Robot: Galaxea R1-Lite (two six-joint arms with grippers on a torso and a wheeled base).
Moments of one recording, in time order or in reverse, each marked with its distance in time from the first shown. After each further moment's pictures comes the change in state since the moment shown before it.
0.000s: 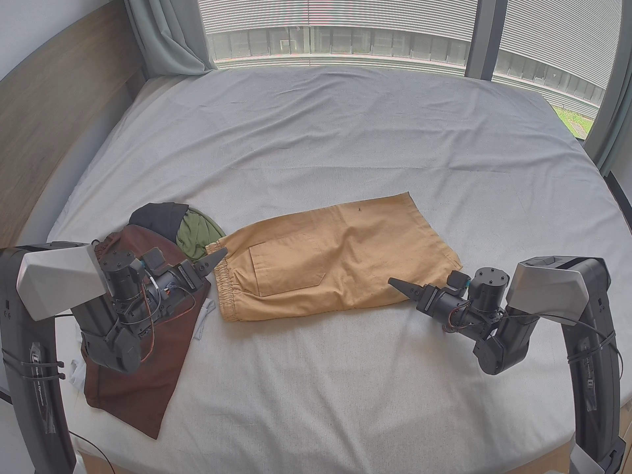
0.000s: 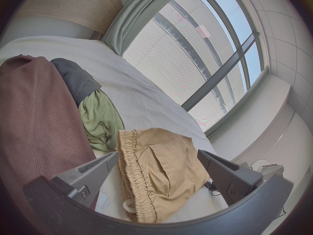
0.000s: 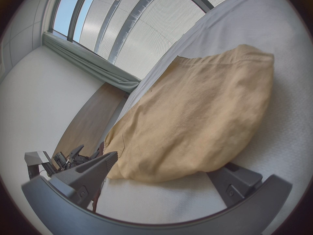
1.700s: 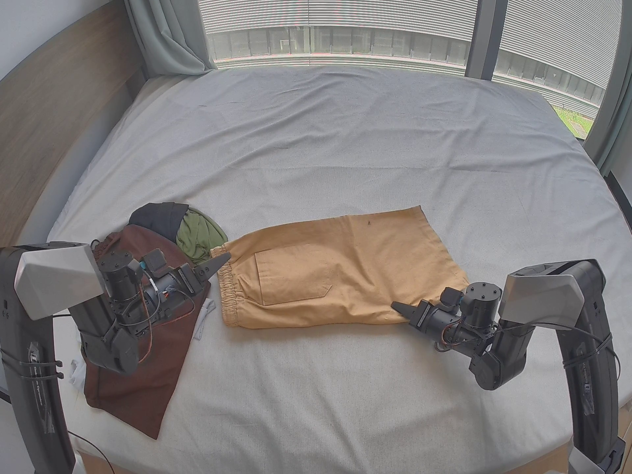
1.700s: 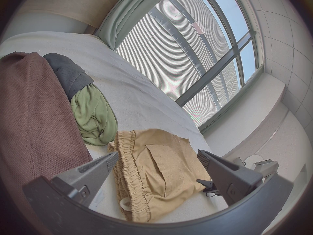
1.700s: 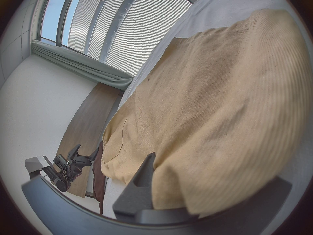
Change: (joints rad) left arm 0.007 -0.007 0.015 0.000 -0.092 0.007; right arm 0.056 0.001 0.098 -0.040 -0.062 0.078
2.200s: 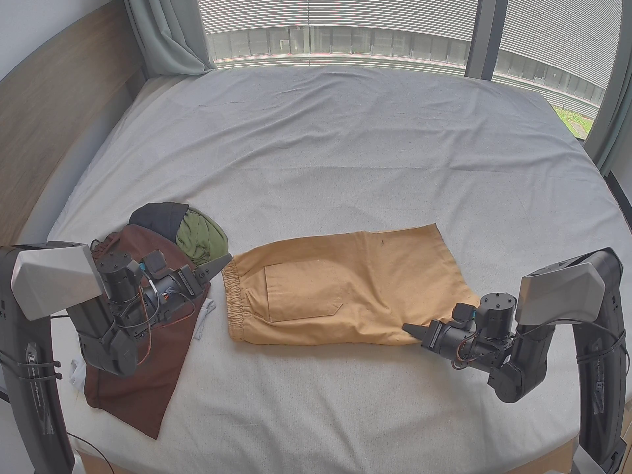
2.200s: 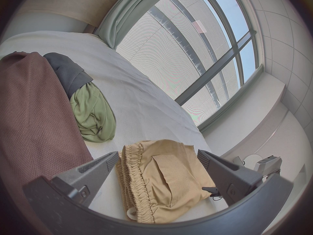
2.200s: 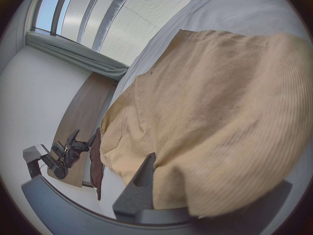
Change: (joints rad) left arm -0.007 -0.018 0.028 0.000 -0.002 0.001; right arm 0.005 -0.109 0.245 -0.002 0.001 -0.080
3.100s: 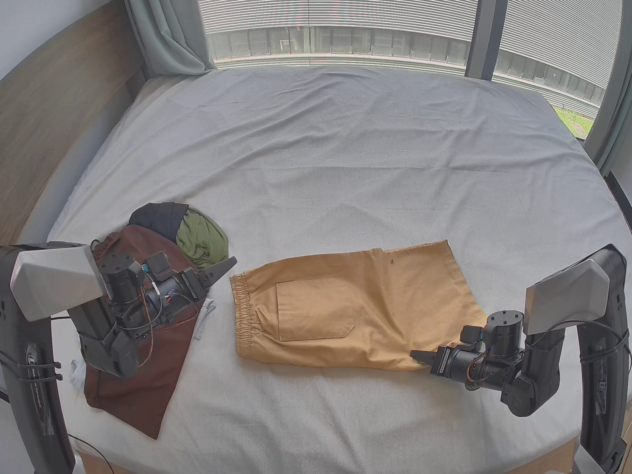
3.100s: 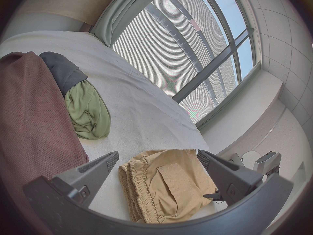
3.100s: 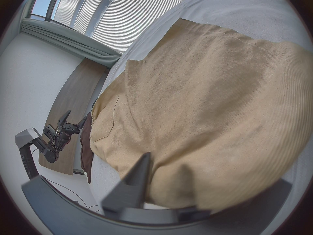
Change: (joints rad) left arm -0.016 -0.006 0.011 0.000 -0.019 0.017; right arm 0.003 -0.026 0.181 0.001 -0.026 -0.094
